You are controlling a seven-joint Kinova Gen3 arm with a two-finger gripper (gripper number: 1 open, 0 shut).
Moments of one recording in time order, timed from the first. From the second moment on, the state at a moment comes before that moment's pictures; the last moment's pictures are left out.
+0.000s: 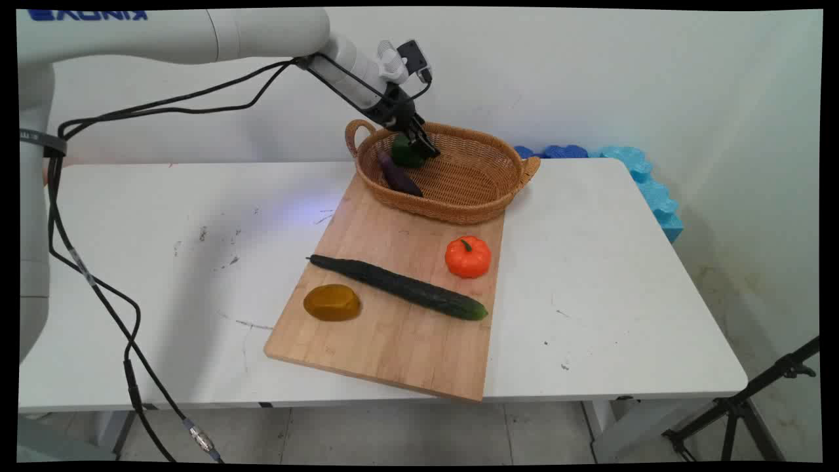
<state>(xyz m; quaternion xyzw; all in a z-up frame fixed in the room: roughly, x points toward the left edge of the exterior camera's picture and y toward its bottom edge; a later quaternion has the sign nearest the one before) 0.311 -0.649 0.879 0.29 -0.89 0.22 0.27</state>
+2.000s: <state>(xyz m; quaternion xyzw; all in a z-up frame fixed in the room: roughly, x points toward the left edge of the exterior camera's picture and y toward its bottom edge) 0.347 -0.378 0.923 0.29 -0.92 0.10 0.26</state>
